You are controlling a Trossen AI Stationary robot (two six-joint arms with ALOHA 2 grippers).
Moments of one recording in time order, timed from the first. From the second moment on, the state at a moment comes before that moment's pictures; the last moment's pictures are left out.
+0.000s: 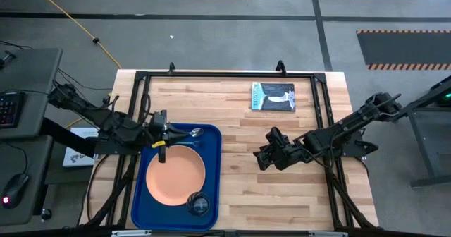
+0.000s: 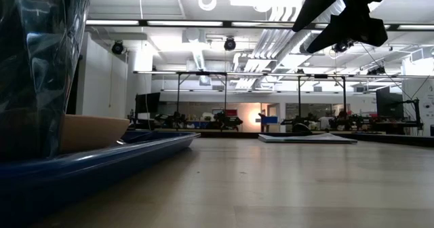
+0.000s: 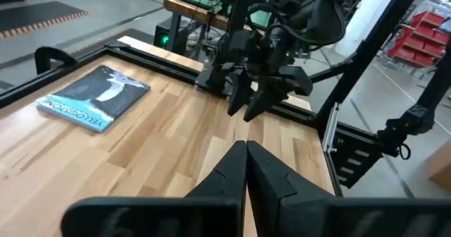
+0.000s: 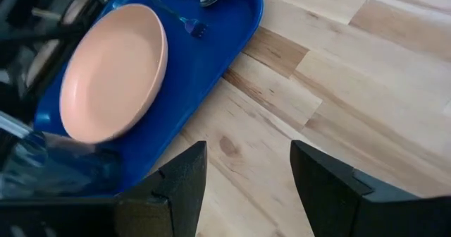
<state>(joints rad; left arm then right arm) -0.48 0.82 0.74 -0.15 -0.57 -0.44 0.46 1.35 0.94 -0.48 0.50 1.27</state>
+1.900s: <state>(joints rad) -0.14 0.46 0.81 -0.19 -0.24 -0.18 0.02 0.92 0.95 -0.18 0.15 0.47</state>
